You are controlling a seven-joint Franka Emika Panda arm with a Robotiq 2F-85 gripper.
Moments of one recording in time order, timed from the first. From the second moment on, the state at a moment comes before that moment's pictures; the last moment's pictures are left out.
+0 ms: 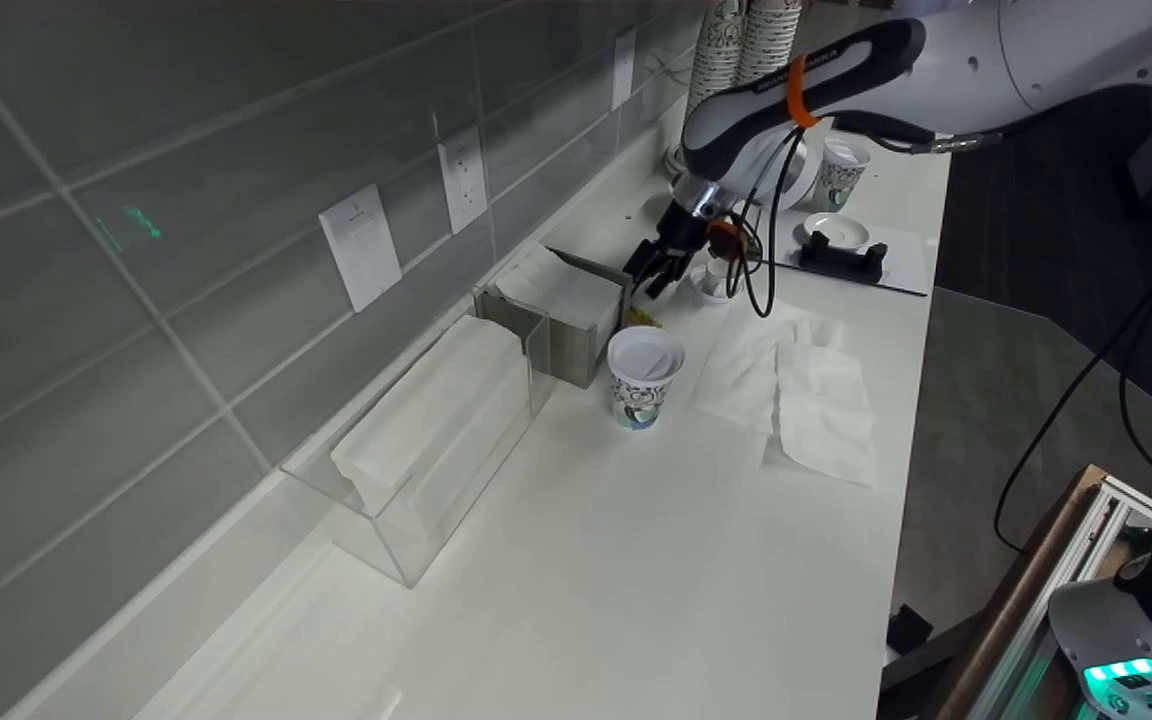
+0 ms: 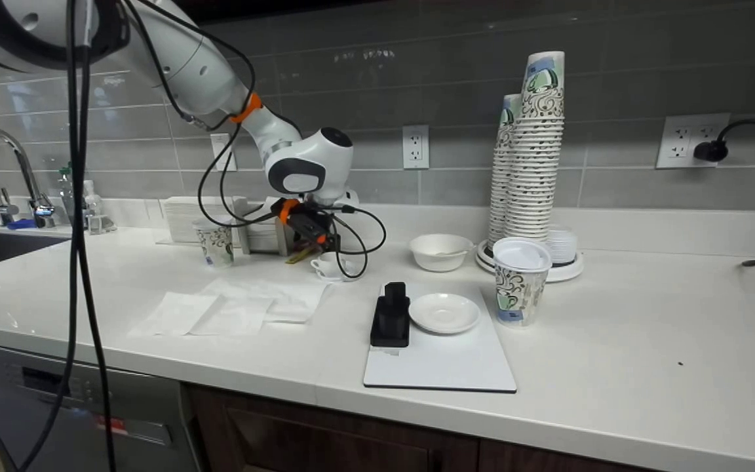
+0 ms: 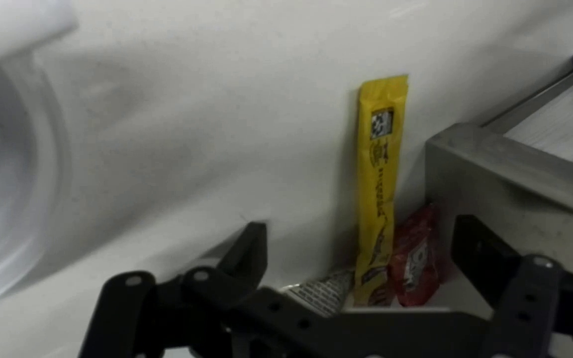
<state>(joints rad) -0.11 0.66 0.12 -1.66 0.63 2.35 -0.54</state>
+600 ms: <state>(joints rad) -0.11 0.67 0.15 -1.66 0.51 2.43 -0.46</state>
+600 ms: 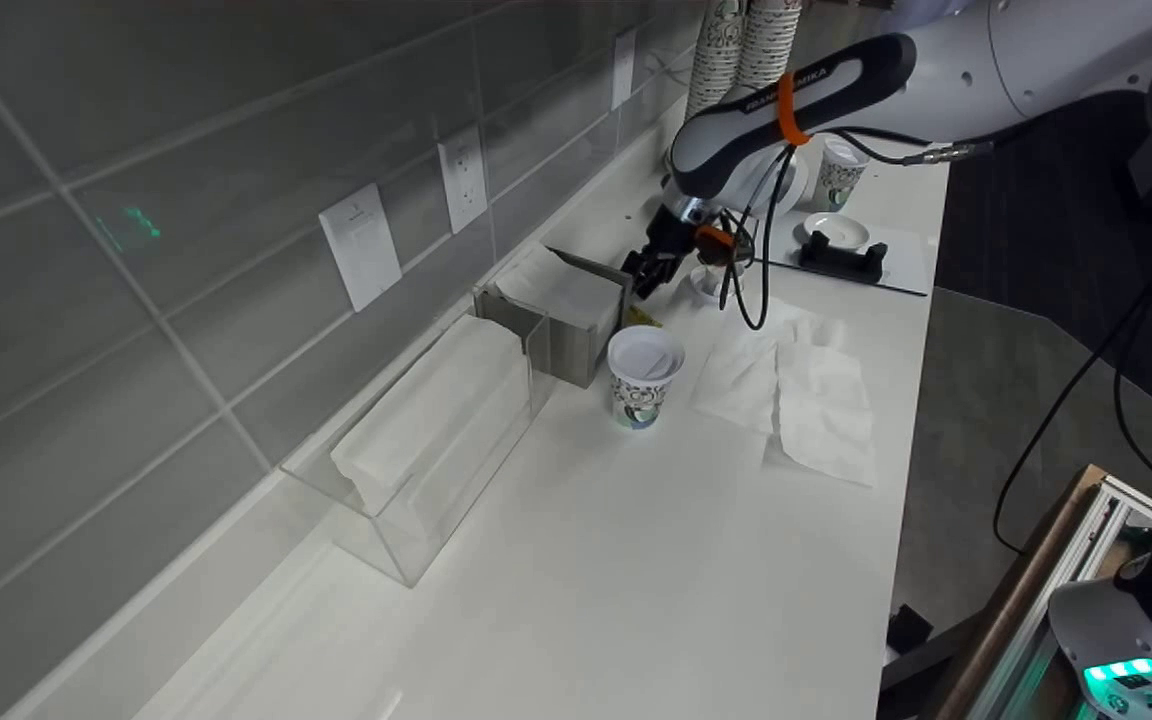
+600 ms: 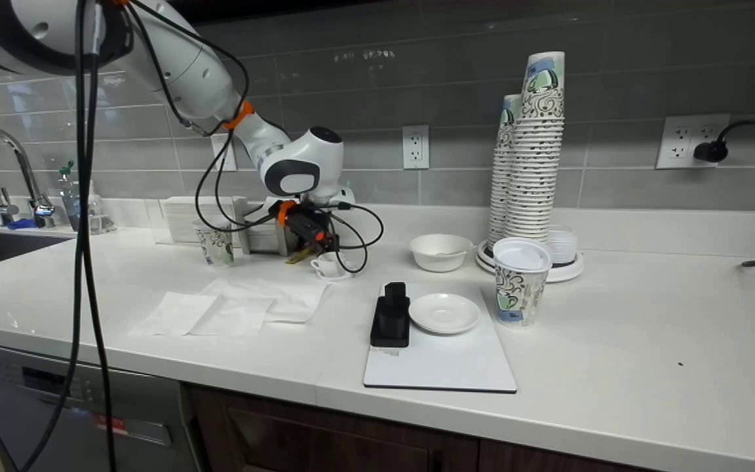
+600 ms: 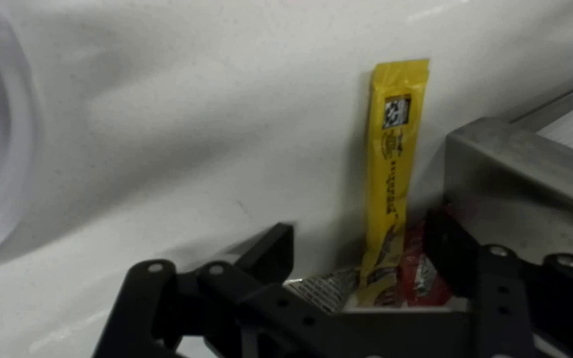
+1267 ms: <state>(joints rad) -0.11 0.67 0.16 -1.66 0.46 2.43 -0.40</state>
